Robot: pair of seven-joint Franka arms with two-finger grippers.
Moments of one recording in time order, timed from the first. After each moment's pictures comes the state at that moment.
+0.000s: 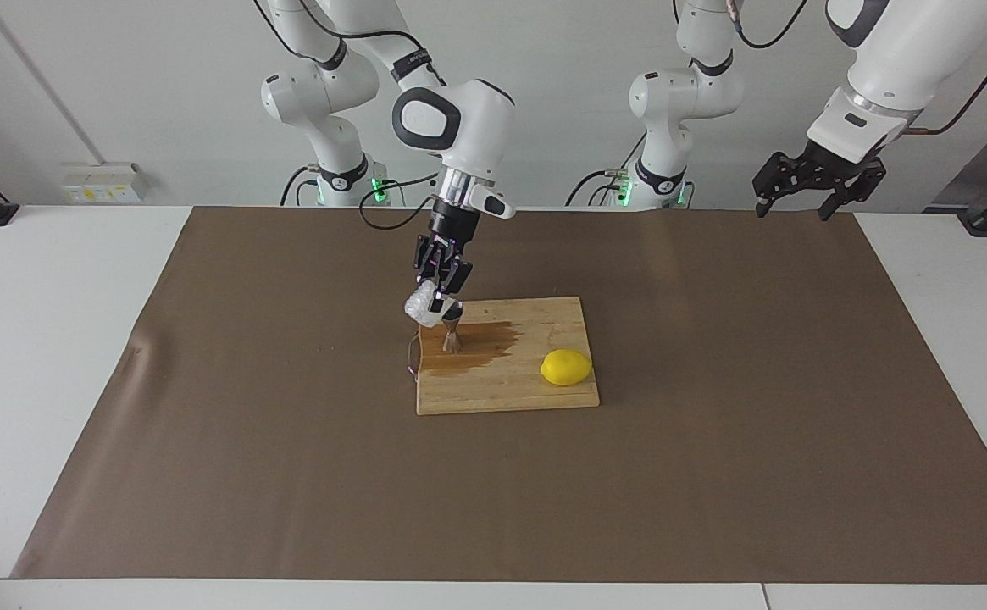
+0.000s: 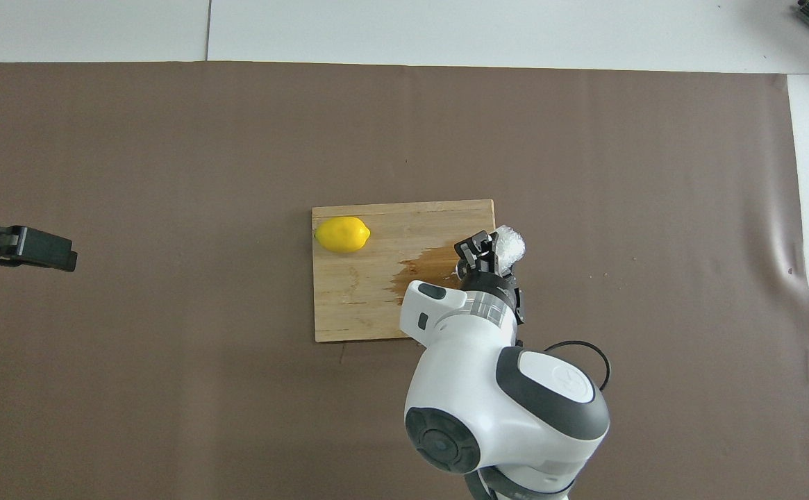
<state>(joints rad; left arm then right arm) 0.03 -0.09 -0.10 -1.64 -0.02 1.50 0.05 0.46 0.00 0.18 -2.15 -0.91 2.26 -0.85</state>
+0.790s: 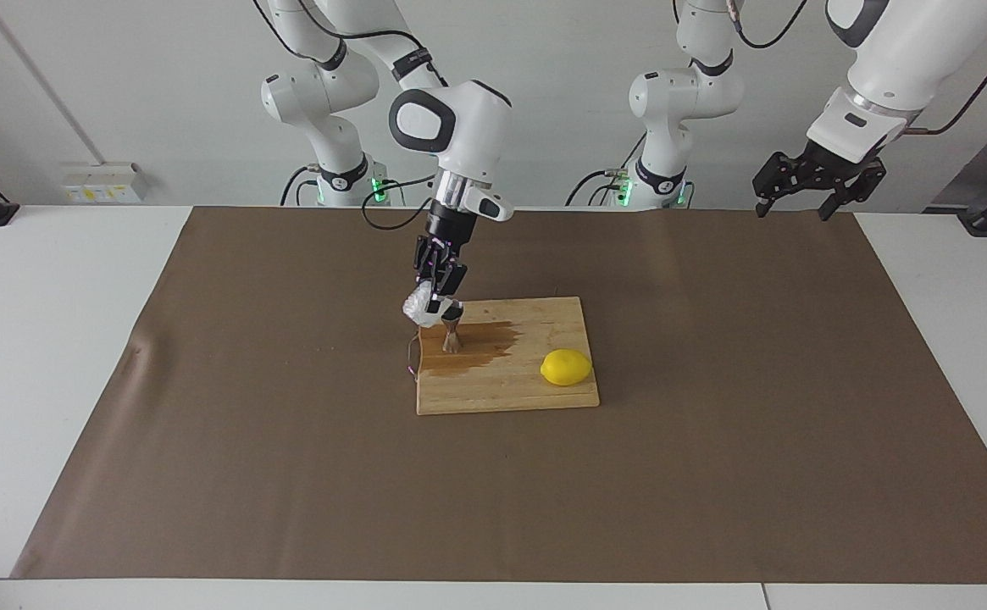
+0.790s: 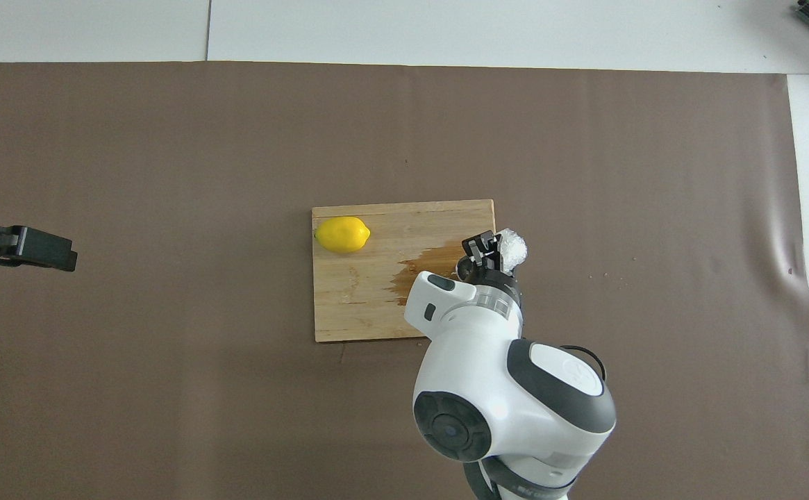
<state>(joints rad) 0.03 -0.09 -0.10 -1.64 -0.02 1.50 0.05 0.44 0.00 0.17 -2.14 -0.82 2.26 -0.83</state>
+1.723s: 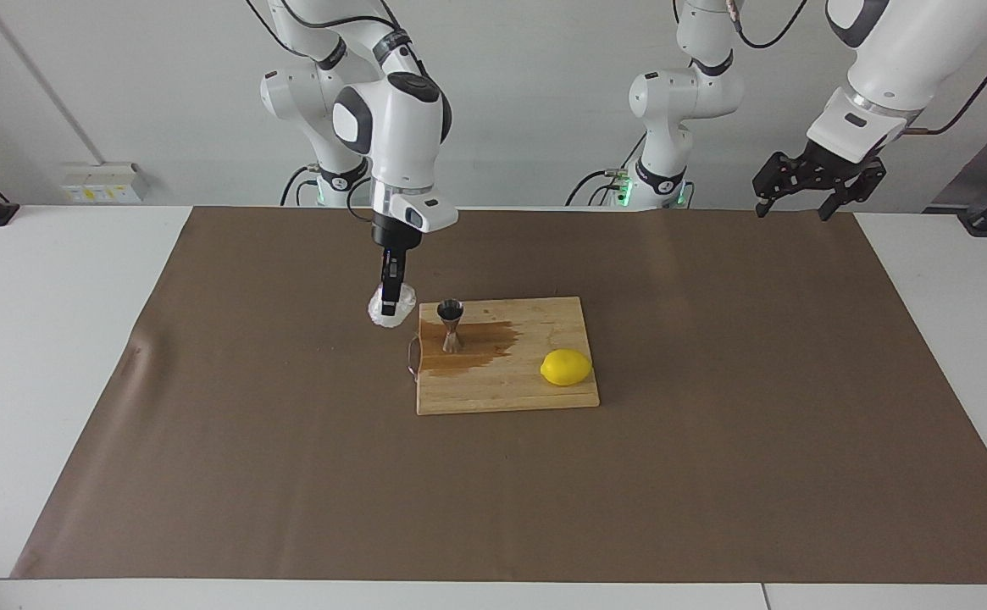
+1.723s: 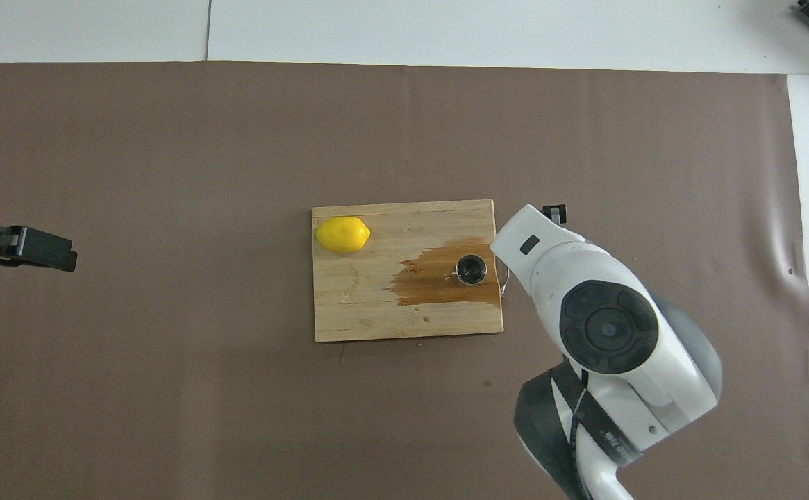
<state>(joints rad) 0.03 -0.09 -0.10 -1.64 -0.02 1.50 0.05 0.23 -0.06 0.16 -2.12 -0.33 2.26 -1.01</state>
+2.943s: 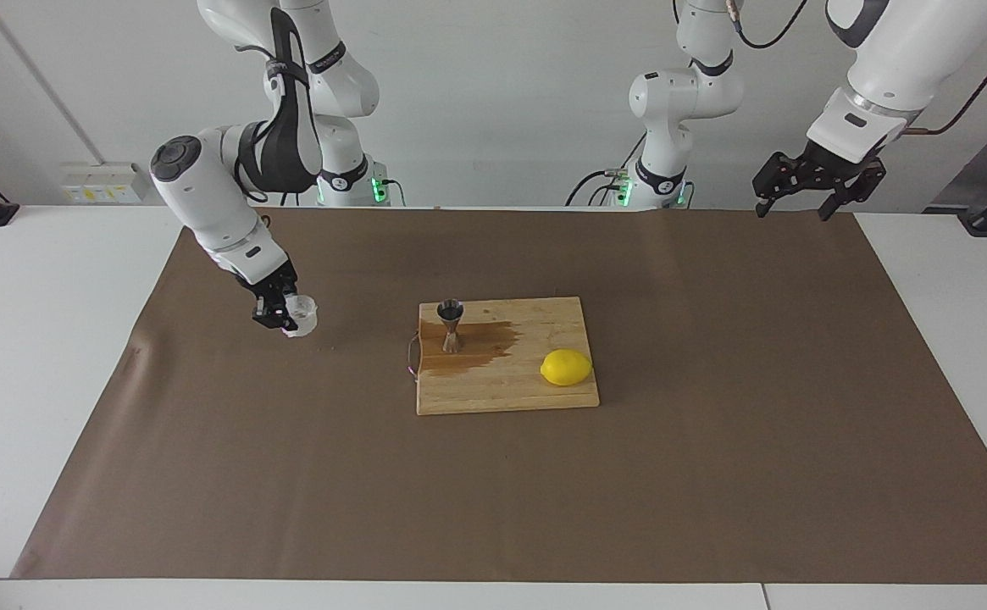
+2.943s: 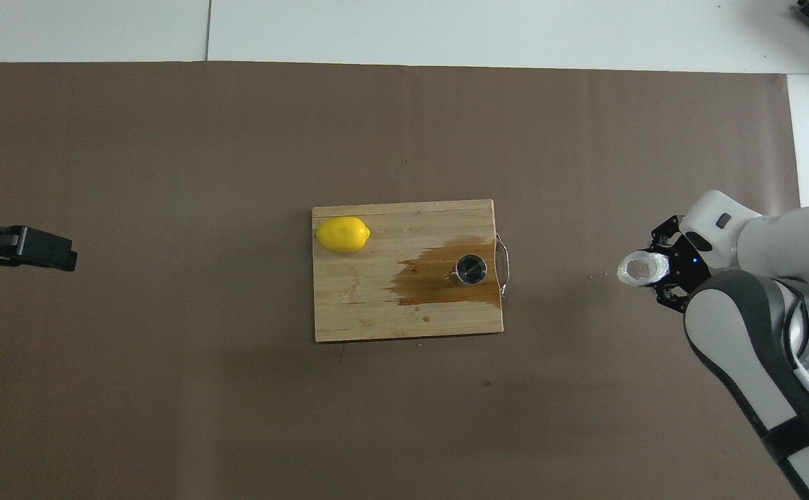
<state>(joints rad) 0.03 -0.09 -0.10 -1.64 -0.02 1.50 0.05 -0.20 -0.02 0.16 -2.23 0.20 2.23 -1.75</state>
